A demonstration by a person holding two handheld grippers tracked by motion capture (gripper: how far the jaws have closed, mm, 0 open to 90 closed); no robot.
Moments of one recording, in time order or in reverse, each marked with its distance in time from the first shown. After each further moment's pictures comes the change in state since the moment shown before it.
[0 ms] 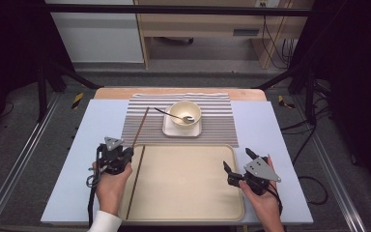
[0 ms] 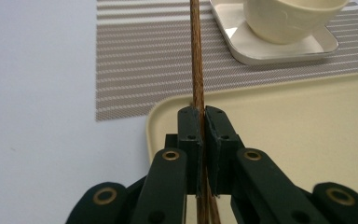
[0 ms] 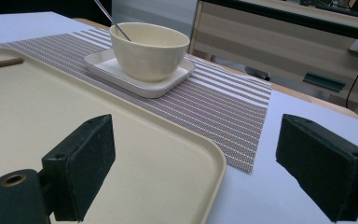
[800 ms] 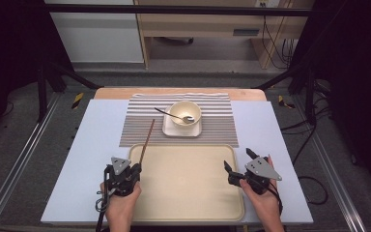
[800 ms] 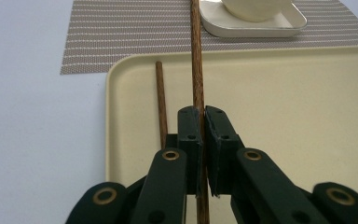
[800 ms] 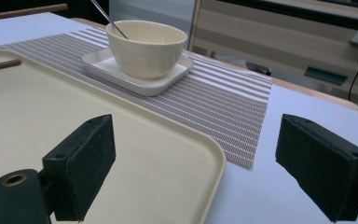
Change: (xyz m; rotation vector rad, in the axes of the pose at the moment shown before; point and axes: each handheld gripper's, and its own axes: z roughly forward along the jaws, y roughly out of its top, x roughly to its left) left arm -0.033 -0.044 -0.018 -0.037 -0.007 -0.024; right arm -0.002 -0.001 0.002 0.018 -0.001 0.040
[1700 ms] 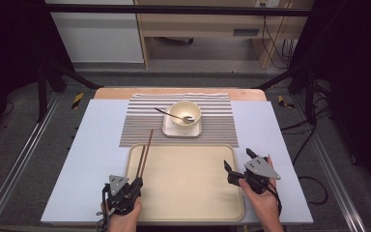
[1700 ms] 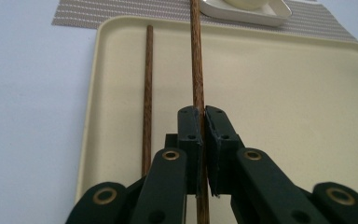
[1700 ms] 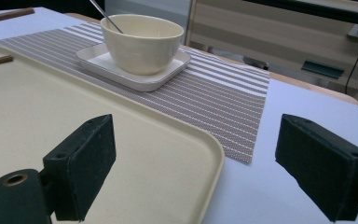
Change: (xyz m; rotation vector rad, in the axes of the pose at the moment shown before) left arm -0.012 -0.040 -0.018 -0.032 -0.032 -0.112; right arm 0.000 0.000 0.002 0.013 -0.023 -0.001
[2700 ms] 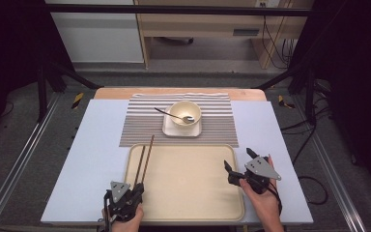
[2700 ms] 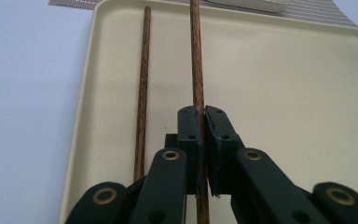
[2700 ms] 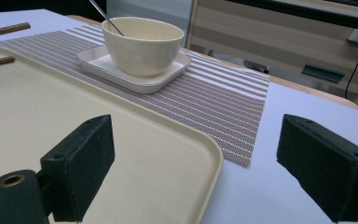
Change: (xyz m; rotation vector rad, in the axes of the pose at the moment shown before) left arm -0.004 -0.012 -0.005 0.004 0.024 0.006; right arm 0.000 -0.001 0.000 -0.010 0.015 -0.008
